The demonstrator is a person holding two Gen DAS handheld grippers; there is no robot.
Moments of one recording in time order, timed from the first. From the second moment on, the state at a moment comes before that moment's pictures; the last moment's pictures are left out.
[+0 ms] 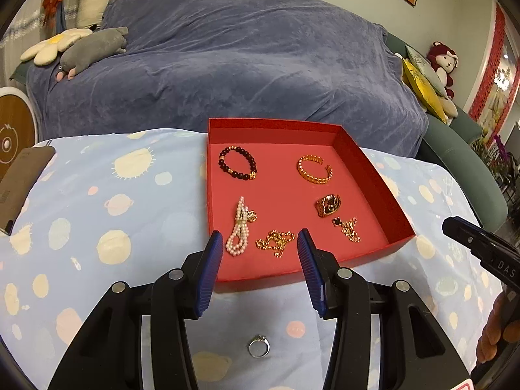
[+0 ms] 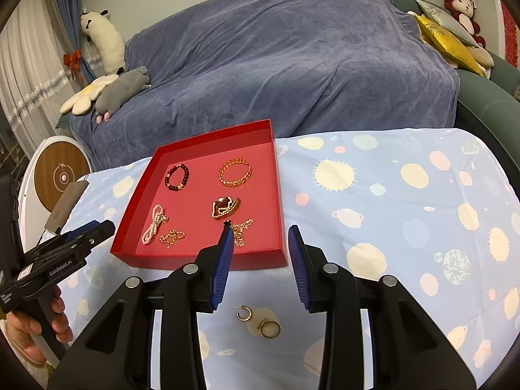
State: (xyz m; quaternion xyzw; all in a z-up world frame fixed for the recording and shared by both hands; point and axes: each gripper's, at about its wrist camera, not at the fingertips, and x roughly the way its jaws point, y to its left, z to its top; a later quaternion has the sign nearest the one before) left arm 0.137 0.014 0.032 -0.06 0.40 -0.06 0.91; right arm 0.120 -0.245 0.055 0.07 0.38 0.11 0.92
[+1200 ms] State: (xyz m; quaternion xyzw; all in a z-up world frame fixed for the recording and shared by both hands) left arm 0.092 -0.009 -0.039 0.01 0.47 -0.09 0.88; right arm 0.086 -0.235 -0.013 0.02 0.46 0.13 0.88
